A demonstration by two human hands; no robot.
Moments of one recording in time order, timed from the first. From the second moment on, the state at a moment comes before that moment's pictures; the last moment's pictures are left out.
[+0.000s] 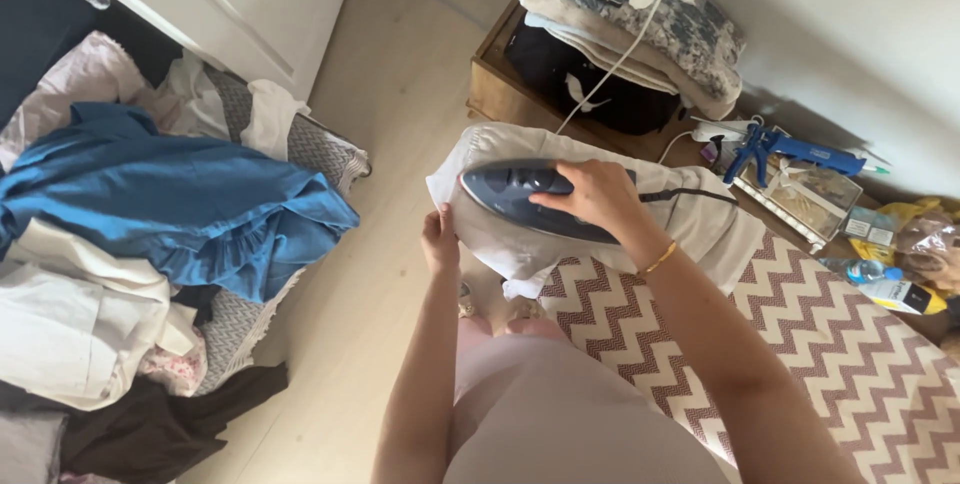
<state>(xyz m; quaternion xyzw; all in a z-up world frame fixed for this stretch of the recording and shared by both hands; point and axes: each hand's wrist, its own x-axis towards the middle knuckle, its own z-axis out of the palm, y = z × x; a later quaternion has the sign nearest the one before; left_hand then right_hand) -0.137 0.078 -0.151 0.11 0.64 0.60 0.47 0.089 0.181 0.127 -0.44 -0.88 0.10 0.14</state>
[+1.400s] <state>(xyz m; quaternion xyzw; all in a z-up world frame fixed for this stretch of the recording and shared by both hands) -0.146 0.076 -0.133 0.26 0.75 0.54 0.29 0.126 0.176 0.135 -0.42 -0.89 0.19 0.03</state>
